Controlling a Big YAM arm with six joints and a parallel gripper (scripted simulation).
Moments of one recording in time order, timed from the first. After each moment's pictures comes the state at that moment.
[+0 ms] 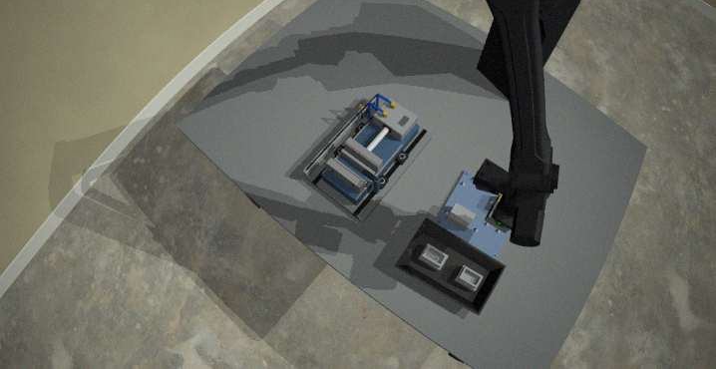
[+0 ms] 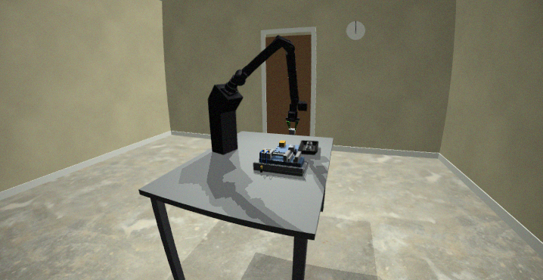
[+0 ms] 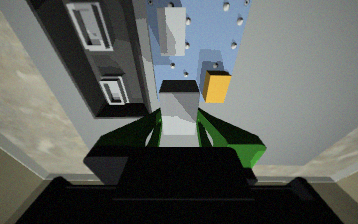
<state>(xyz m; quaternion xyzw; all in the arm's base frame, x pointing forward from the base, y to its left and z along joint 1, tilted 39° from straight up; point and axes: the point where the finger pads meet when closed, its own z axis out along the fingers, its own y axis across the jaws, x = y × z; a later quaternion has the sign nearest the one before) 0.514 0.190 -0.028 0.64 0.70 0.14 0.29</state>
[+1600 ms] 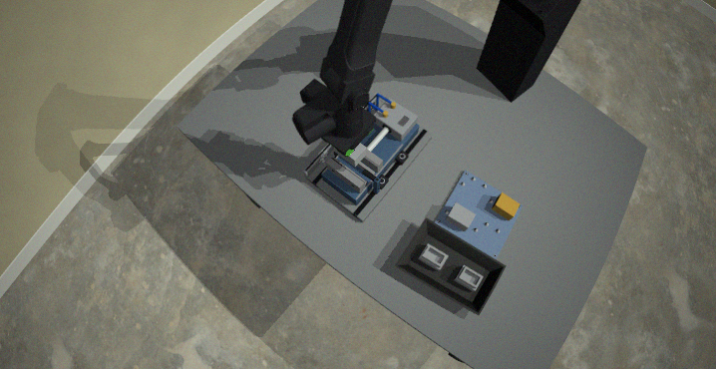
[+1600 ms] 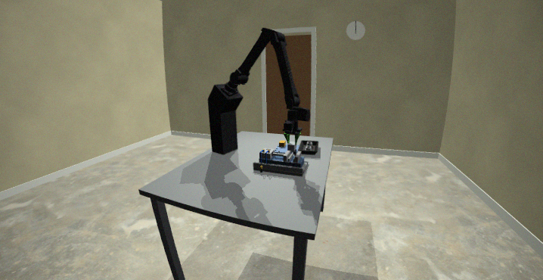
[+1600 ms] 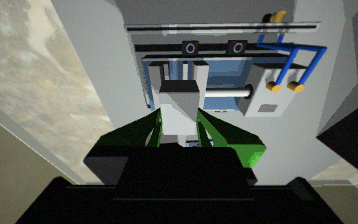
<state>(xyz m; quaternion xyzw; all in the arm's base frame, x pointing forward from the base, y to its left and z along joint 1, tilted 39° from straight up) 0.557 -0.163 0.089 0.67 0.67 0.17 0.28</state>
